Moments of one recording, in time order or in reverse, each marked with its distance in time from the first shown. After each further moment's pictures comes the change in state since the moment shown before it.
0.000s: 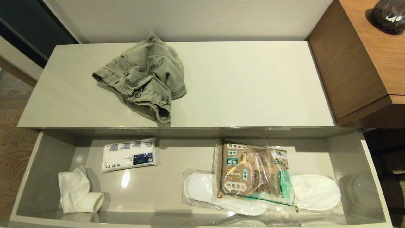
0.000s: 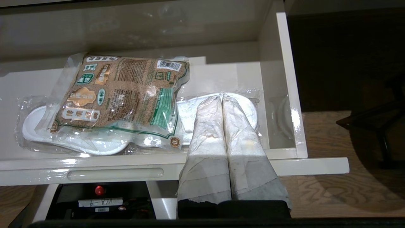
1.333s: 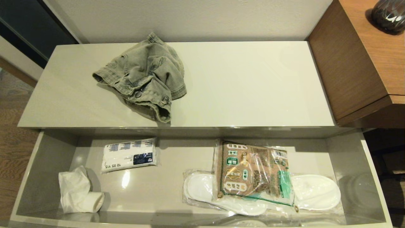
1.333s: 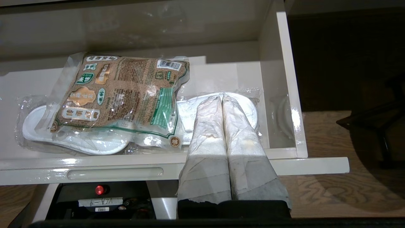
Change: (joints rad) left arm 0.003 0.481 -0.744 0.302 -0.042 -0.200; right arm 0.000 0.000 0.000 0.001 0.000 0.000
